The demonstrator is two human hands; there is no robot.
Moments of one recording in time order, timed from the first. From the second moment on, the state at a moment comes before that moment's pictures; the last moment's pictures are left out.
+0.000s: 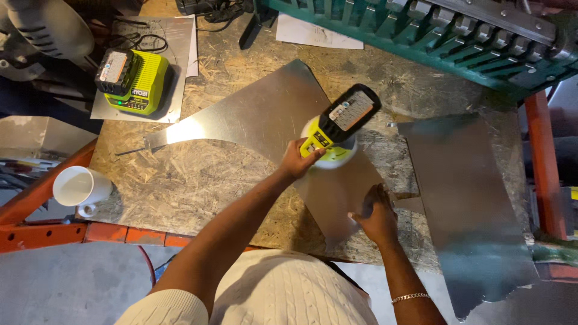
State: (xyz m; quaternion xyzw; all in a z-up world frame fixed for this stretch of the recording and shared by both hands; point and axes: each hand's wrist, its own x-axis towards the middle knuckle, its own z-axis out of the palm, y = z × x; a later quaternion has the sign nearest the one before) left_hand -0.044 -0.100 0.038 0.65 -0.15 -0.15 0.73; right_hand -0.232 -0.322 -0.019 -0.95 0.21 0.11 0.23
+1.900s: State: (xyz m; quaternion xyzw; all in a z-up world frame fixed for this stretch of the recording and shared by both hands) left_hand -0.064 -0.120 -0.005 0.61 -0.13 -0.12 0.77; right_hand -0.291 -0.294 -0.036 -0.98 0.11 -0.03 0.14
